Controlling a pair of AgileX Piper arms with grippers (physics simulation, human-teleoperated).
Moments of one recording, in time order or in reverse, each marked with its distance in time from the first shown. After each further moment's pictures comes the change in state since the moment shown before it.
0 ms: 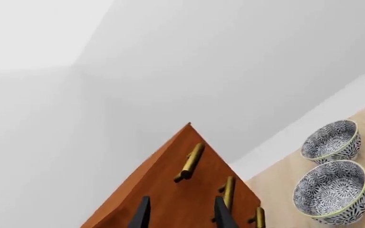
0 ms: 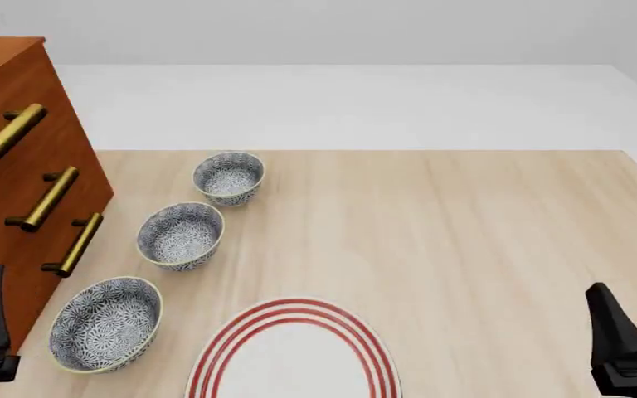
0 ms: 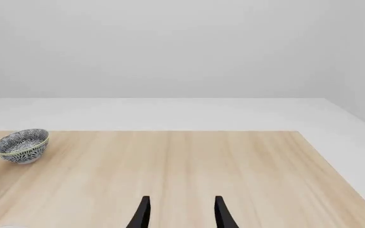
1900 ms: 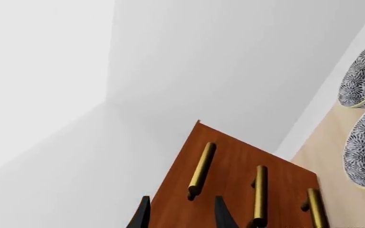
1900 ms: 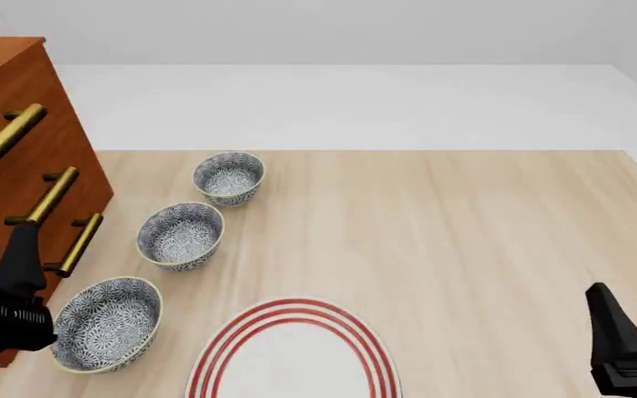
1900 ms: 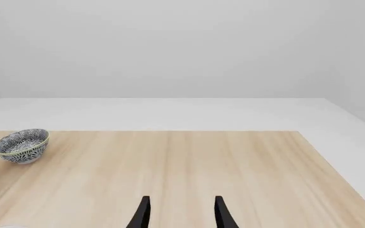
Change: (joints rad) left arm 0.010 0.777 0.000 -0.736 0.462; right arm 0.000 0.000 0.000 0.000 0.000
